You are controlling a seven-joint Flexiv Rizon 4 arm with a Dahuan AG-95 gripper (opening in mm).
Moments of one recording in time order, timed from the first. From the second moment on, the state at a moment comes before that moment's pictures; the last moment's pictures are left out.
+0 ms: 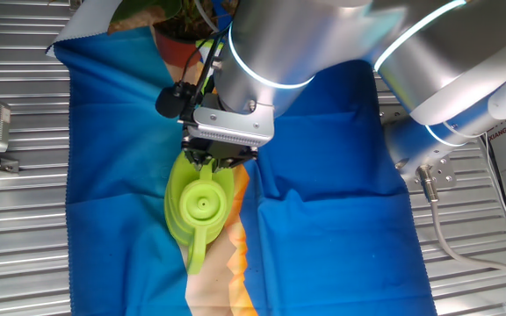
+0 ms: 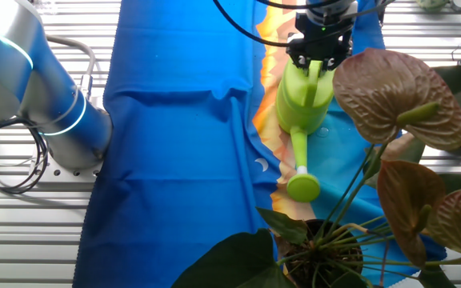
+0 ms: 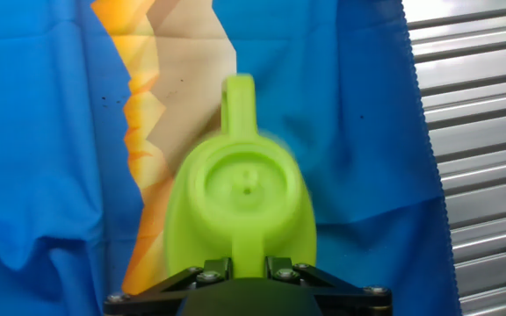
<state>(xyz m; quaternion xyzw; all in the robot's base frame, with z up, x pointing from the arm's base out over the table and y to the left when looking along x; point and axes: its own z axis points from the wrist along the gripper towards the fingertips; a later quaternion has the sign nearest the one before) 0.529 0.077 0.176 -0.65 0.76 -0.02 0.05</state>
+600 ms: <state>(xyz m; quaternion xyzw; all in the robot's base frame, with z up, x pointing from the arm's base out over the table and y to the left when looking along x) 0.530 0.078 0.176 -0.64 0.77 -0.02 0.06</state>
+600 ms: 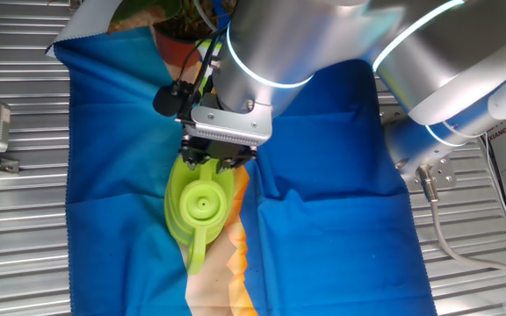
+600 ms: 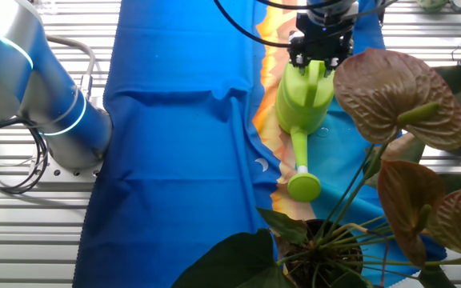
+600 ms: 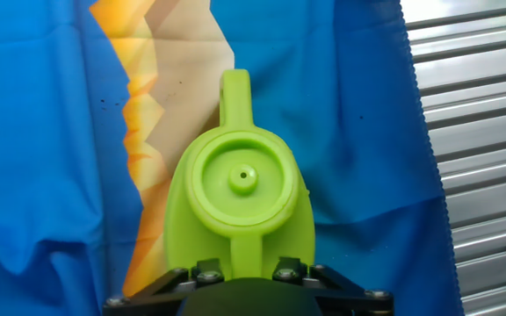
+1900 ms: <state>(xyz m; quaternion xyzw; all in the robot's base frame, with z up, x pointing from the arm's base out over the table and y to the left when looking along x) 0.525 0.083 0.213 -0.61 0.79 -0.01 0.05</state>
